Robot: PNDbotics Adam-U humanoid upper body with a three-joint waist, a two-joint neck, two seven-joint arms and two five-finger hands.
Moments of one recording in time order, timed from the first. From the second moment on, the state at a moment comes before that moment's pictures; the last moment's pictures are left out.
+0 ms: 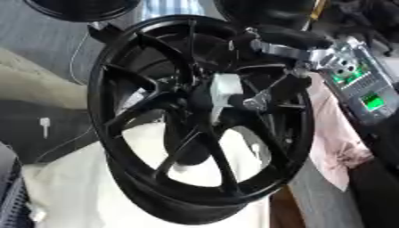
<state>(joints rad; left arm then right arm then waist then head) -0.13 0.64 0.26 -1.83 0.32 -0.01 0.22 -0.74 -0.44 0.36 -1.63 0.32 -0.32 0.63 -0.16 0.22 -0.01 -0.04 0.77</state>
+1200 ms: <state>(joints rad) -0.13 0.64 0.26 -1.83 0.32 -0.02 0.21 -0.72 -0.43 0.35 -1.59 0.36 -0.34 0.62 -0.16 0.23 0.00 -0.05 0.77</state>
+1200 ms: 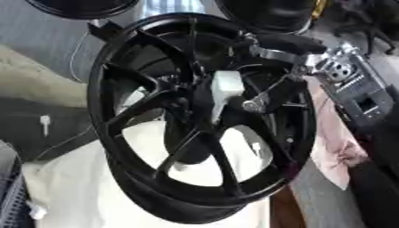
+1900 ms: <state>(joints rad) -0.13 0.64 0.26 -1.83 0.32 -0.02 0.21 -0.72 -0.43 0.35 -1.58 0.35 -0.33 0.63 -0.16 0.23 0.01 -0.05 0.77</state>
